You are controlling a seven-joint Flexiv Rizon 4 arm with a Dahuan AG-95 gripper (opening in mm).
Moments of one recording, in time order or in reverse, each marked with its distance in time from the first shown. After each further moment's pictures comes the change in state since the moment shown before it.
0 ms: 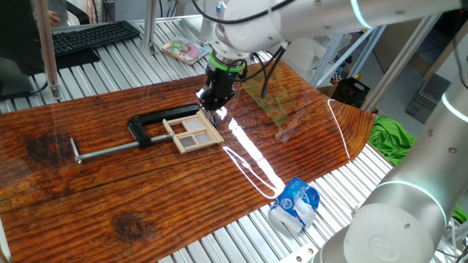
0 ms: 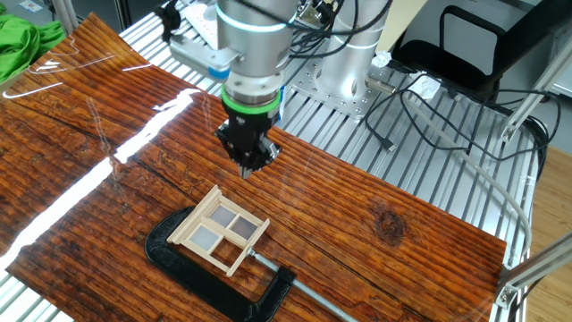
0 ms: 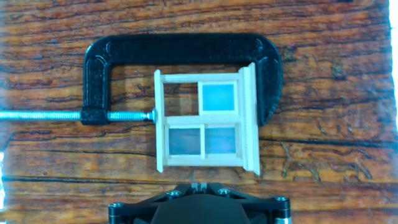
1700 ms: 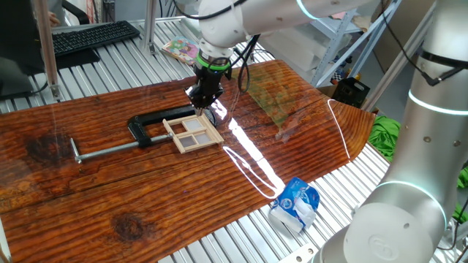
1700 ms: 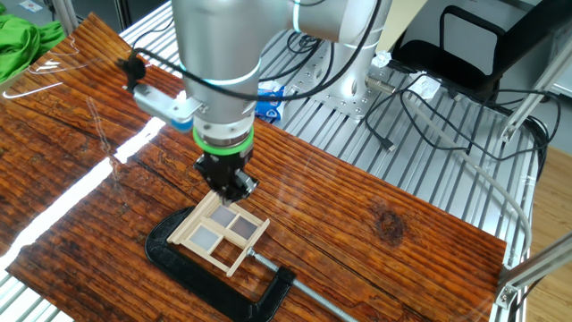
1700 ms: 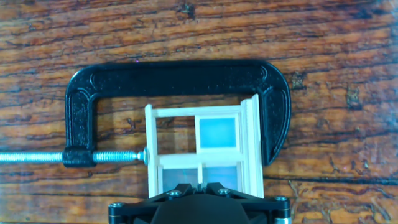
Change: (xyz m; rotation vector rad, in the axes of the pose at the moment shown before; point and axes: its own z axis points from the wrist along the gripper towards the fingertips) arm -0.052 -0.011 0.048 -0.002 0.039 0.027
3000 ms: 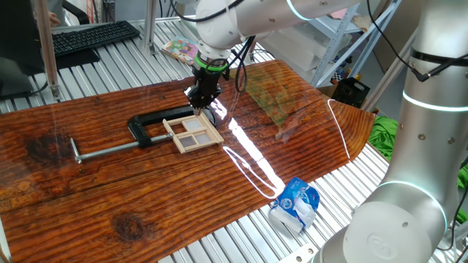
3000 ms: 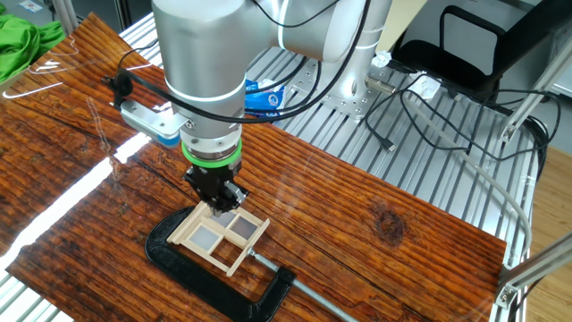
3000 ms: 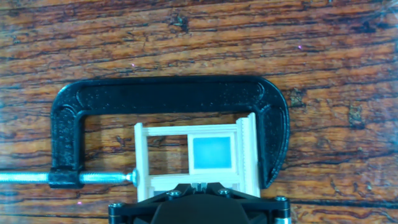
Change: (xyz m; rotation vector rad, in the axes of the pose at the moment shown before) arm -0.013 -0.005 0.012 -0.008 -0.002 -0.019
